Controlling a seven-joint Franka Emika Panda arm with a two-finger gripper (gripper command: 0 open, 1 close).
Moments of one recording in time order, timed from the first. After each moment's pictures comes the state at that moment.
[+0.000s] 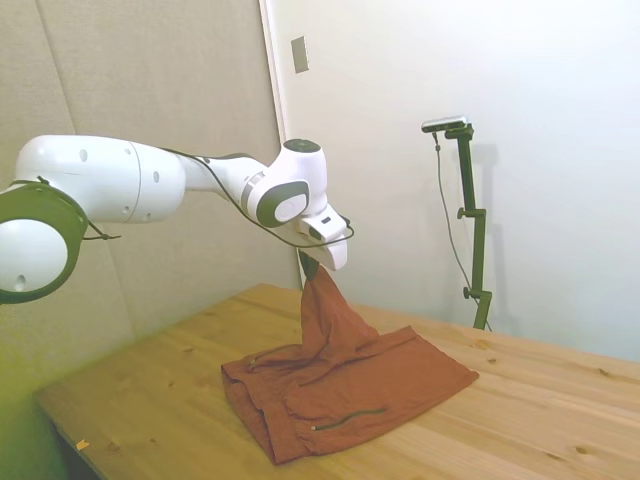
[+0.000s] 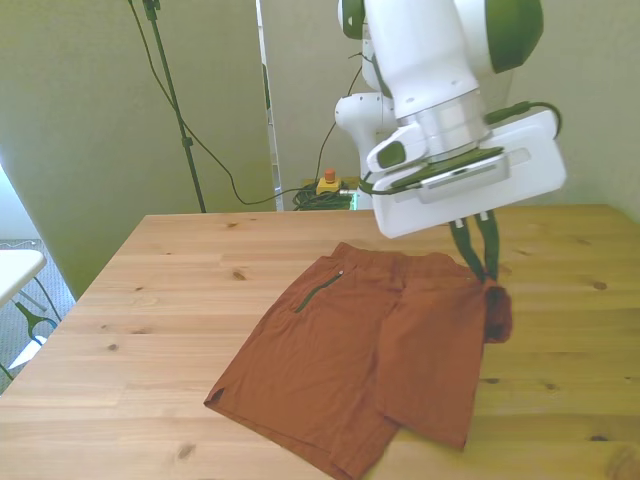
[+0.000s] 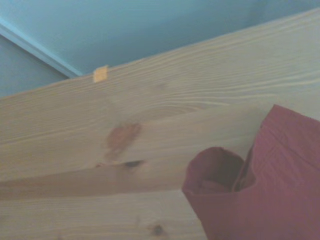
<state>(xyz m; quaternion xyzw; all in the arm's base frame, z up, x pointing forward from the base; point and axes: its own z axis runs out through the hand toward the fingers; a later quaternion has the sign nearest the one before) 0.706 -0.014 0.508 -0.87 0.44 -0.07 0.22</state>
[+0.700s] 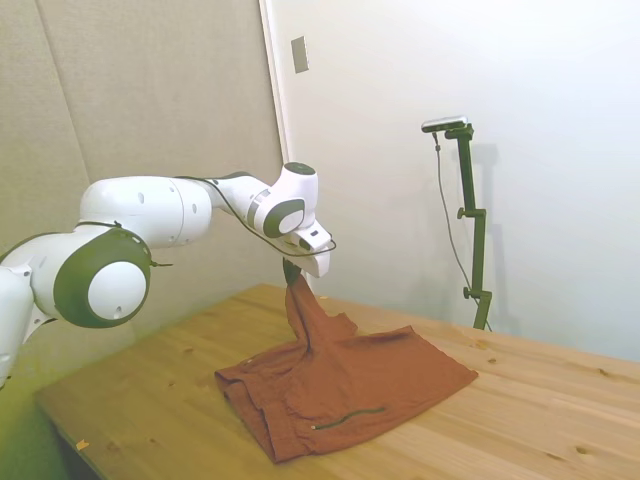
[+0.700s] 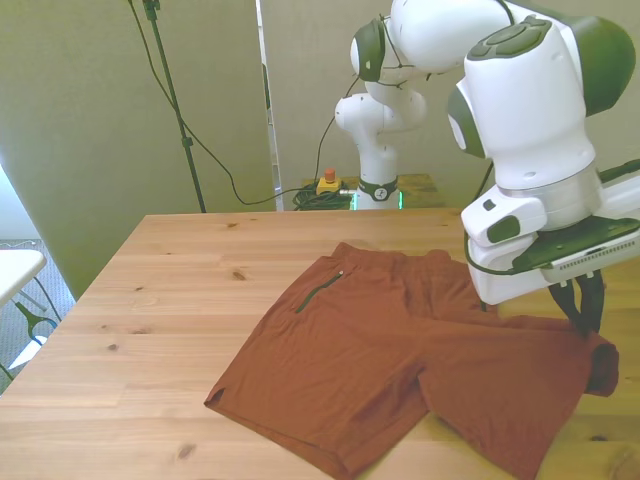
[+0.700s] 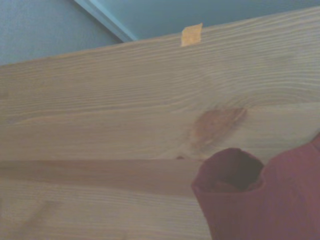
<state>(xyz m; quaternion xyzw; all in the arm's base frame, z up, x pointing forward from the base) 0.759 0.069 0.467 -0.89 0.39 -0.02 0.23</state>
